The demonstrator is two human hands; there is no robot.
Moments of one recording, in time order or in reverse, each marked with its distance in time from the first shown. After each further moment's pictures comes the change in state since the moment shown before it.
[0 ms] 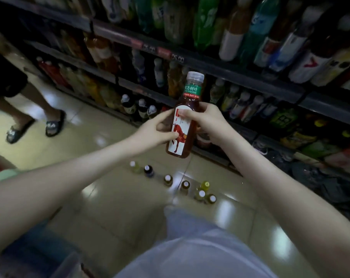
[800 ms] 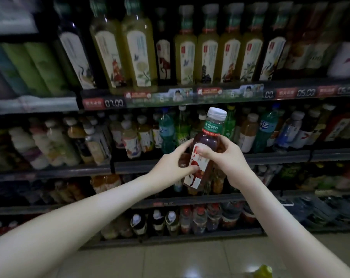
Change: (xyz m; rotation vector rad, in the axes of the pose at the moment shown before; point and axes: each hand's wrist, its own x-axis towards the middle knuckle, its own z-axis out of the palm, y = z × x) left_hand 0.136 0.140 -0.318 0.452 -0.356 0.610; right_hand 0.122 -0.216 0.196 0.145 0.634 -0.372
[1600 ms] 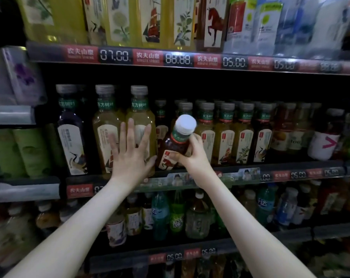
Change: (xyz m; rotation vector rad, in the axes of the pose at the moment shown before) left_hand 0.159 0.010 -0.181 1.006 0.935 0.370; right_hand 0.179 -0.120 0.066 -0.185 0.017 -0.447
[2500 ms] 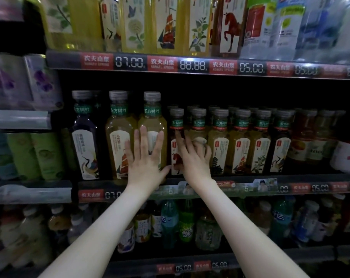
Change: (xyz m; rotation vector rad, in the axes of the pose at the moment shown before) left_hand 0.001 0.006 0.014 0.019 0.017 -0.026; right_hand 0.037 0.036 0.030 -1.114 0.054 -0.278
